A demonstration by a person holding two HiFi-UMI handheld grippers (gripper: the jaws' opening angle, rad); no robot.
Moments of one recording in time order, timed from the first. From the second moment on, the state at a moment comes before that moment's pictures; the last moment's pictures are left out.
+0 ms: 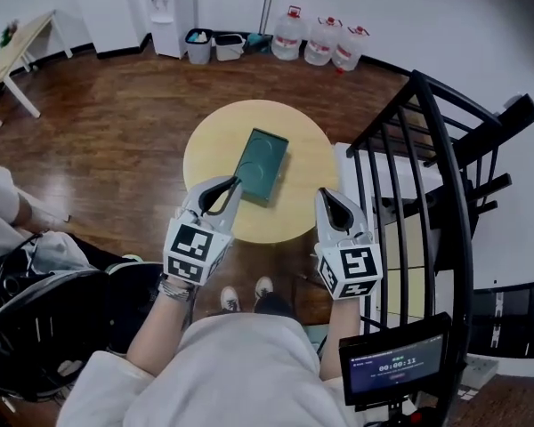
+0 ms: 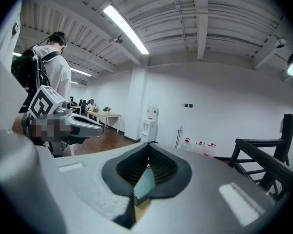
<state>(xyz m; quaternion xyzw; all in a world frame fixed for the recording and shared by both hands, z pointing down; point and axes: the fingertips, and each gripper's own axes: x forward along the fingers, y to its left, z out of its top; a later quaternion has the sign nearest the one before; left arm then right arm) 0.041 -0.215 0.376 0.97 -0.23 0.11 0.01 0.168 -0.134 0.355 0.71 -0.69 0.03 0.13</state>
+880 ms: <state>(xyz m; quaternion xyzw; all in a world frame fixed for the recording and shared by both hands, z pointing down) 0.036 -0.191 0.343 0.97 -0.25 0.06 -0.05 0.175 -0.111 0.324 0.70 -0.70 0.01 0.08</state>
